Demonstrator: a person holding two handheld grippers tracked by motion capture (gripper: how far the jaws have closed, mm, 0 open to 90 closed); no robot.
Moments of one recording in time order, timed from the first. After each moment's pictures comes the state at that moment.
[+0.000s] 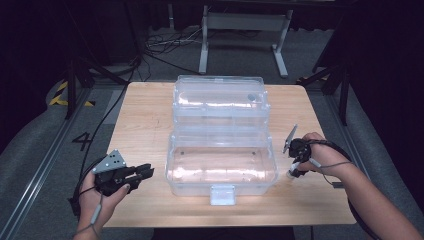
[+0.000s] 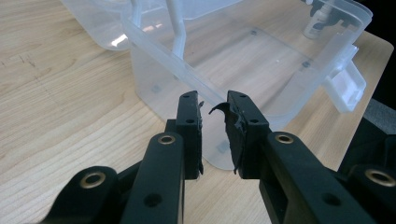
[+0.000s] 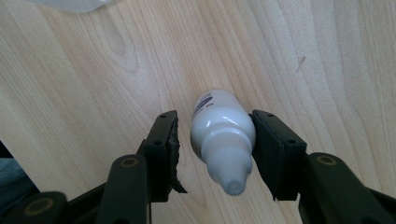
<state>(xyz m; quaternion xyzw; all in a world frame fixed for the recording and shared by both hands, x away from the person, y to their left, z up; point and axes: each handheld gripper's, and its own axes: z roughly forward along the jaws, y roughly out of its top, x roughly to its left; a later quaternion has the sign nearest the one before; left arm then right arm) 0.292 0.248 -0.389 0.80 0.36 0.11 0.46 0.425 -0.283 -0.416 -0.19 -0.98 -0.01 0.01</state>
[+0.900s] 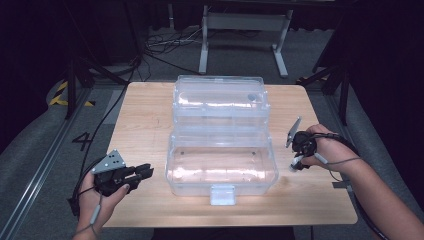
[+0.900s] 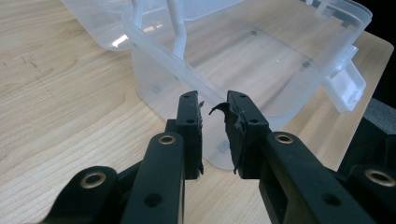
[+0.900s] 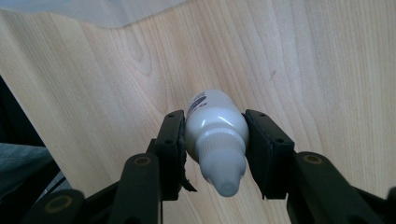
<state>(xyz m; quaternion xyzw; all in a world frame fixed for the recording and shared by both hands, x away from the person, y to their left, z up) 0.291 0.249 -0.388 0.80 0.36 0.11 0.46 0.418 -0.276 -0.369 -0.16 -0.99 -0.02 -0.02</state>
